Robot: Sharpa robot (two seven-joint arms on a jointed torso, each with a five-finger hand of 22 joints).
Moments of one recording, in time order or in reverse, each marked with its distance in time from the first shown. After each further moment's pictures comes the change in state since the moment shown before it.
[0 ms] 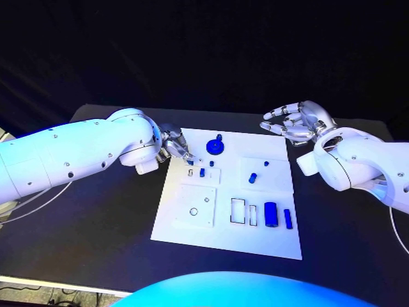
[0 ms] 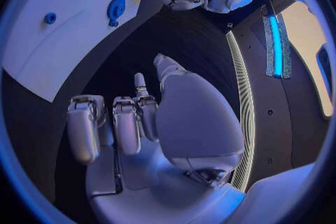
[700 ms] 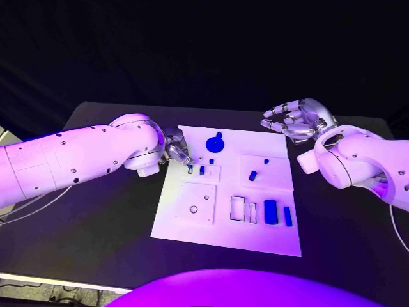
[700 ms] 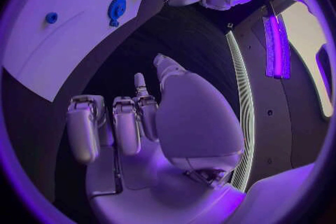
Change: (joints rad) left arm -0.021 0.016 -0.012 0.005 -0.093 0.002 -0.023; left_hand -0.012 -0.004 0.000 0.000 0.017 0.003 -0.003 0.005 0.015 0.000 0.000 0.000 0.003 -0.003 -0.003 0.000 0.000 0.000 0.003 -0.004 0.000 0.000; right arm -0.001 -0.001 0.000 0.001 -0.005 0.000 0.001; right_hand 0.000 0.000 0.000 0.000 0.000 0.000 0.000 0.000 0.000 0.000 0.000 0.000 0.000 0.000 0.000 0.000 0.000 0.000 0.000 0.000 0.000 0.000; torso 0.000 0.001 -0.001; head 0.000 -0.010
